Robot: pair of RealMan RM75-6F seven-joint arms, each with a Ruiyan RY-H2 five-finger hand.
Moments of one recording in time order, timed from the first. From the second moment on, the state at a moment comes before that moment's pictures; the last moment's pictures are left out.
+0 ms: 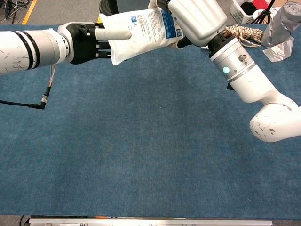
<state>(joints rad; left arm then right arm) -0.87 -1.25 -0.45 -1.87 0.31 0.59 -0.57 0.83 -1.81 0.21 -0.99 -1.62 1.38 -0.30</state>
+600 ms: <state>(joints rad) -0.93 -1.29 -0.45 -1.90 0.14 0.79 -0.51 0.83 -1.81 0.21 -0.99 -1.62 1.38 -0.31</state>
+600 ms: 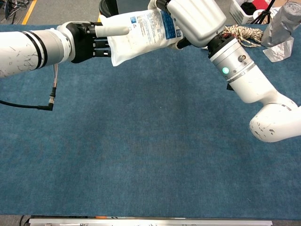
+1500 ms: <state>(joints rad) -0.90 -1.31 -0.51 -1.89 0.01 0.84 -0.43 0.83 -1.81 0.19 -0.94 -1.63 1.39 -0.34</state>
